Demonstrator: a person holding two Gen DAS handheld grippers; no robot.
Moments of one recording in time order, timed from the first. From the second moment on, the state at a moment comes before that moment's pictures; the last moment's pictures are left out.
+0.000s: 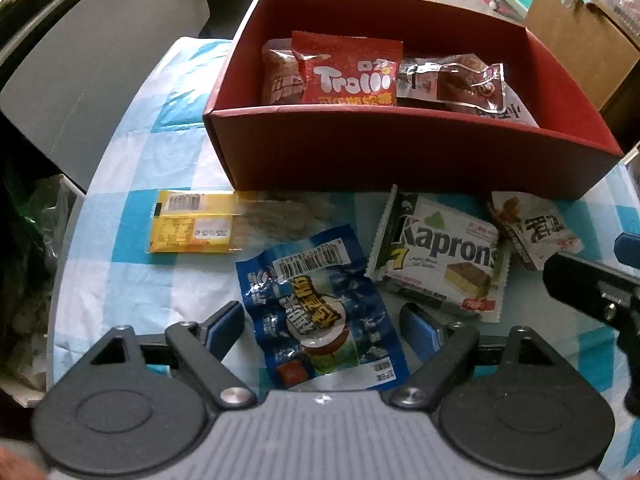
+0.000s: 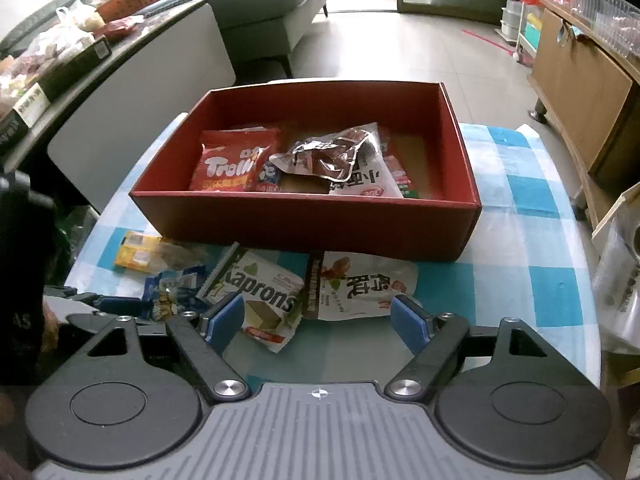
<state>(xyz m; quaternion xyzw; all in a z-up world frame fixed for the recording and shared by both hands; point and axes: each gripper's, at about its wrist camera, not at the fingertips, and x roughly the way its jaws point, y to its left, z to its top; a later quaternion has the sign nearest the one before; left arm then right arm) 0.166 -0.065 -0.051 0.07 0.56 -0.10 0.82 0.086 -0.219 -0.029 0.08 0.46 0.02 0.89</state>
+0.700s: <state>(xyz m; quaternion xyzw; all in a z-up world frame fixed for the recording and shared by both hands) 0.119 0.002 -0.048 0.05 0.58 -0.12 0.80 0.110 -0.192 -0.055 0.07 0.50 0.03 0.86</state>
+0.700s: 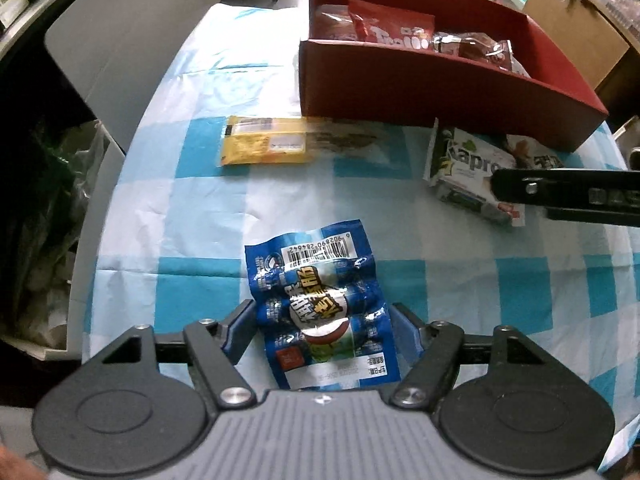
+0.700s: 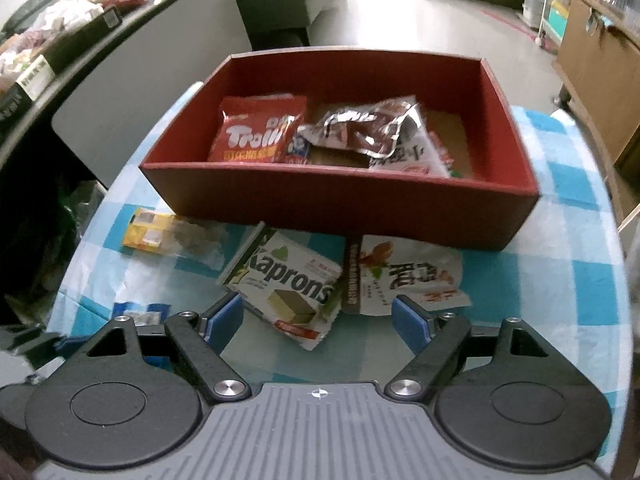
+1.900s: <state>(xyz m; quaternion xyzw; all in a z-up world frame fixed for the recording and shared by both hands) 0.125 0.020 -0.054 0.06 0.59 -0.14 0.79 0.153 -0.124 -0.070 -0.14 0.51 0.15 0.84</state>
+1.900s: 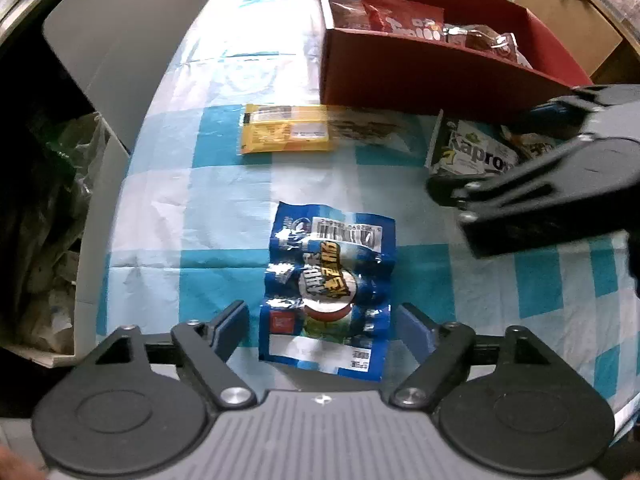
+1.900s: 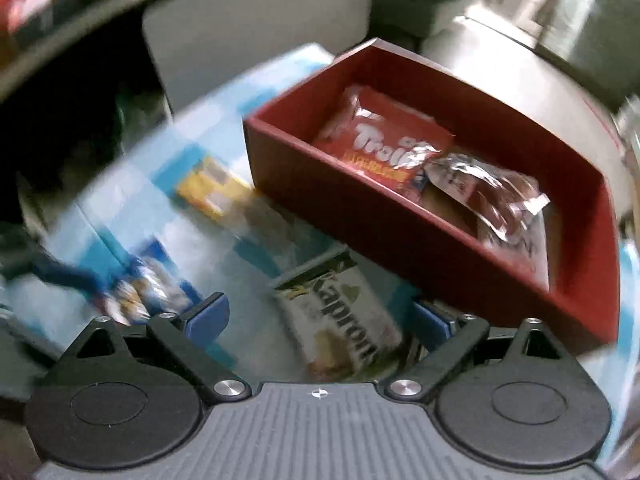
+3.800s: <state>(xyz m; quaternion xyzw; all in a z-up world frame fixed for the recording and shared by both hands) 0.105 0.021 -0.047 0.06 0.58 -0.14 0.80 0.087 -0.150 -0.075 0.00 0.53 0.06 0.85</state>
